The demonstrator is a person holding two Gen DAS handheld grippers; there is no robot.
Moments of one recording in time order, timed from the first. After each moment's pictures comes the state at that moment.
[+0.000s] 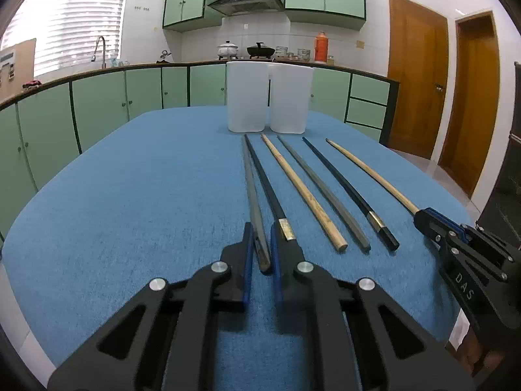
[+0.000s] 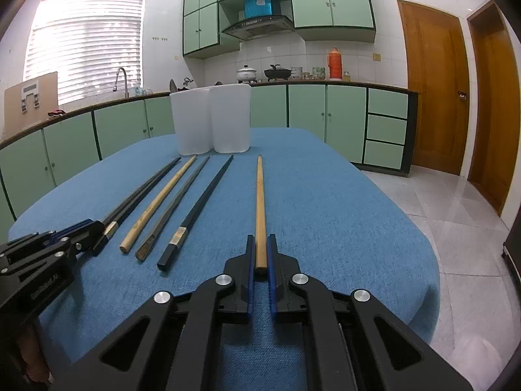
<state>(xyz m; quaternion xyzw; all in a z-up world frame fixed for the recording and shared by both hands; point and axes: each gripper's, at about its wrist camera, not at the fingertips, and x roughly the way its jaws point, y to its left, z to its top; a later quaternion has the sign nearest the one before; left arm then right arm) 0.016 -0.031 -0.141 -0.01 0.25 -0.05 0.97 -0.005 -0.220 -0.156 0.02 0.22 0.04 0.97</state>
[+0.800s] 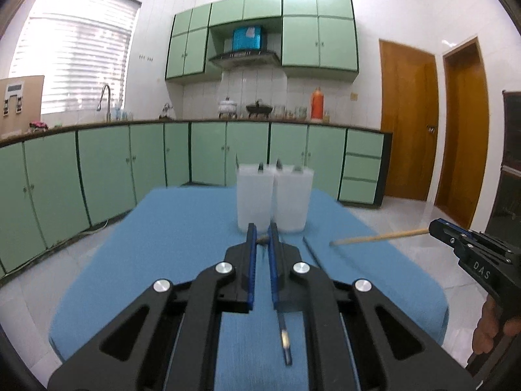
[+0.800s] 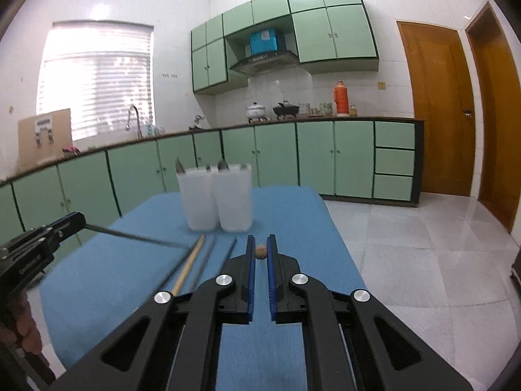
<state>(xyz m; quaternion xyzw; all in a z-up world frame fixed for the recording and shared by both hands) 0.009 -0.013 -0.030 -0.01 0.12 -0.06 0.99 0.002 -0.256 -0.048 0.05 0.15 0.08 0.98</state>
